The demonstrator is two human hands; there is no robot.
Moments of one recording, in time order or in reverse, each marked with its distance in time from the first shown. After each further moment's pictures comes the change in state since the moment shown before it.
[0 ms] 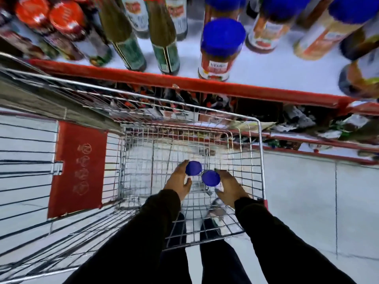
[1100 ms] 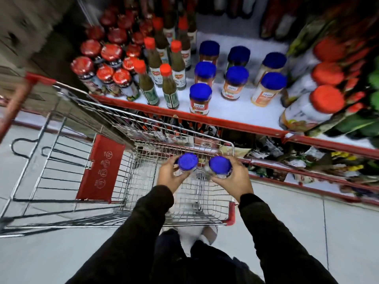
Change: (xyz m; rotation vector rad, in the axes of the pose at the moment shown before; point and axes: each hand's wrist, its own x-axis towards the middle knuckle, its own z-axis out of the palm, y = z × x) left_hand -0.097 0.128 -0.065 -0.324 0.412 0.156; right_hand -0.108 -0.043 -0.126 0.192 0.542 -0.310
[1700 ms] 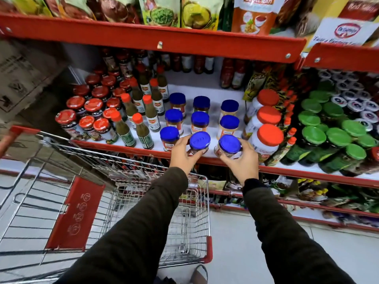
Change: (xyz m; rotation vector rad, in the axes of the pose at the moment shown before) left_hand 0.072 0.187 0.057 -0.079 0.102 0.366; right_hand 0.077 -0.028 -0.144 0.106 0.457 -0.111
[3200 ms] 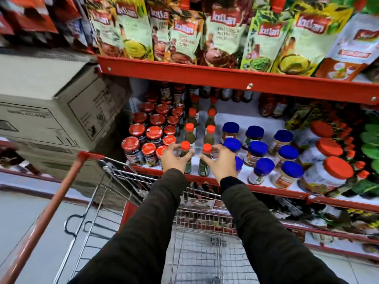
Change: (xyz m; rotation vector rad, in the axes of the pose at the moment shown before) left_hand 0.087 -0.070 -0.223 0.055 0.343 -0.181; right_hand 0.009 -0.210 0.209 -0.060 -0.127 0.028
